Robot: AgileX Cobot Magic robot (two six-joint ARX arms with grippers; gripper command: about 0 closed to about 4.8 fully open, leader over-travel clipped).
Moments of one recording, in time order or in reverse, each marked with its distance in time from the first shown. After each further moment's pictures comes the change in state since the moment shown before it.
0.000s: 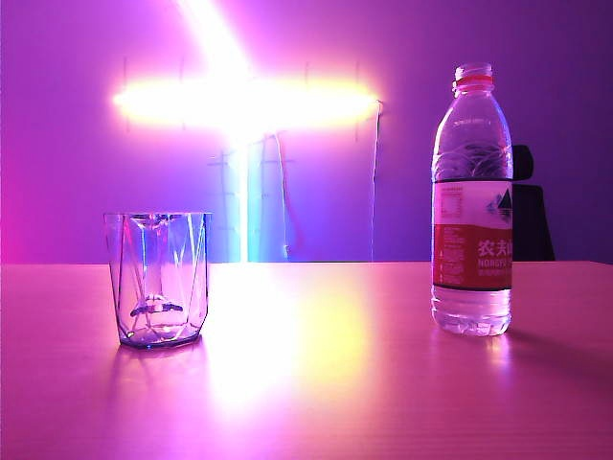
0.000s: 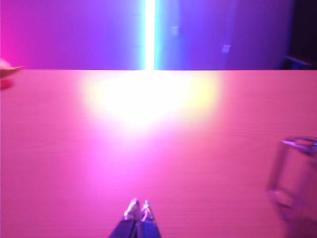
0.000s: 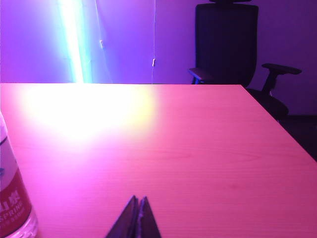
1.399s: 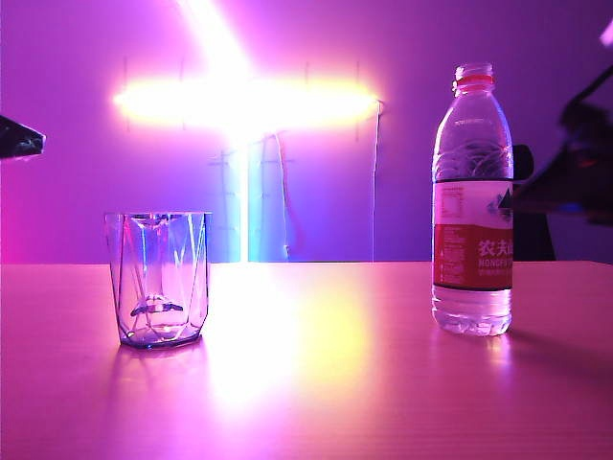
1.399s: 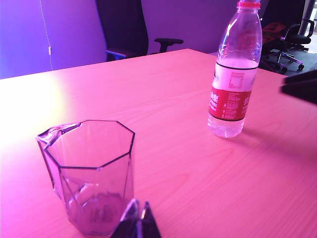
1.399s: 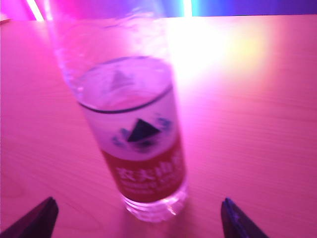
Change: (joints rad) left arm -0.635 0.000 0.000 0.000 0.008 0.000; right arm 0.342 0.870 0.062 0.595 -0.093 0.125
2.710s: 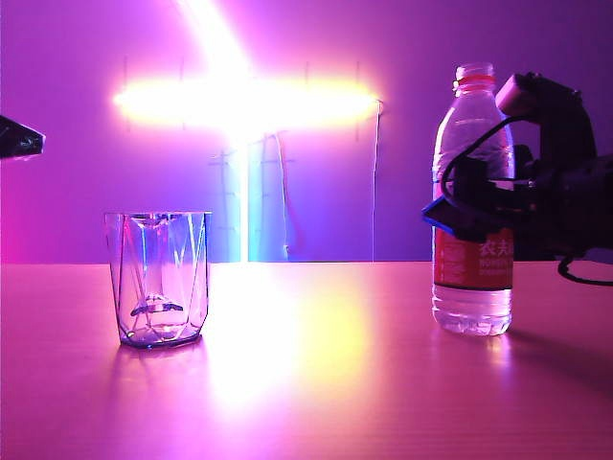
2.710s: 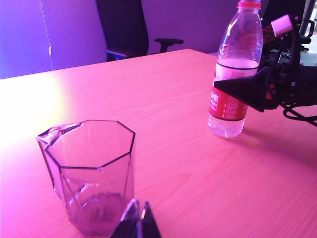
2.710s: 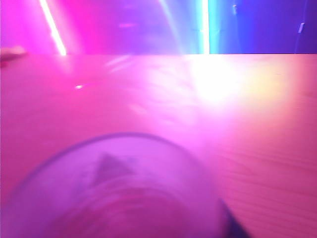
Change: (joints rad) left arm 0.000 0.000 0.000 0.000 0.000 0.000; right arm -0.011 0.819 0.222 0.736 -0.063 -0.001
